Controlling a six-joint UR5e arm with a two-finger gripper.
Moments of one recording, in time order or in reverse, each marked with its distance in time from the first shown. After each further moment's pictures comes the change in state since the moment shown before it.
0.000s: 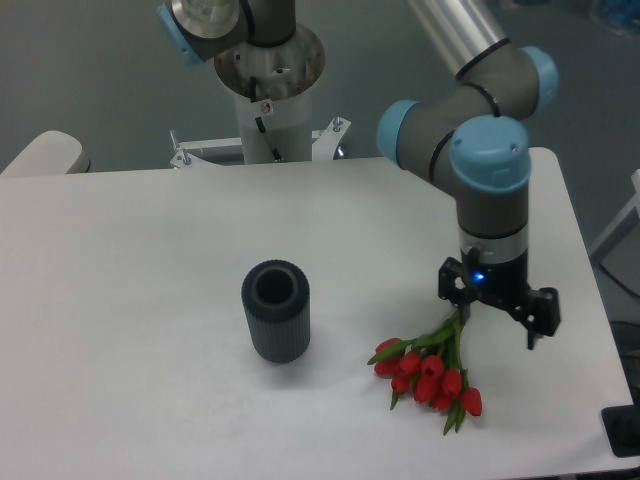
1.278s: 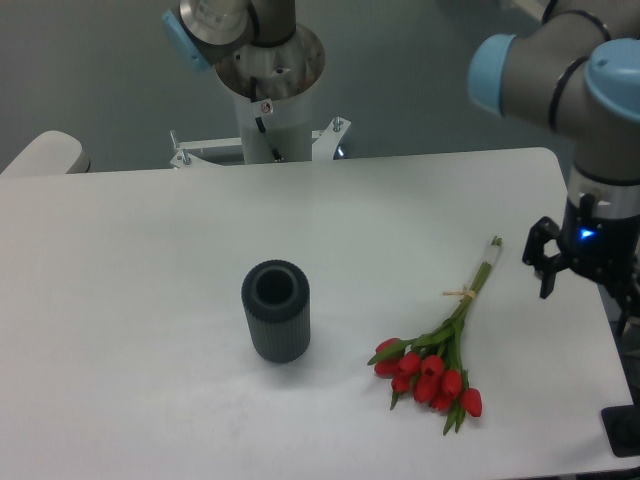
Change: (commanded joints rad) arm 0.153 -0.040 0.256 -0.362 -0.158 0.385
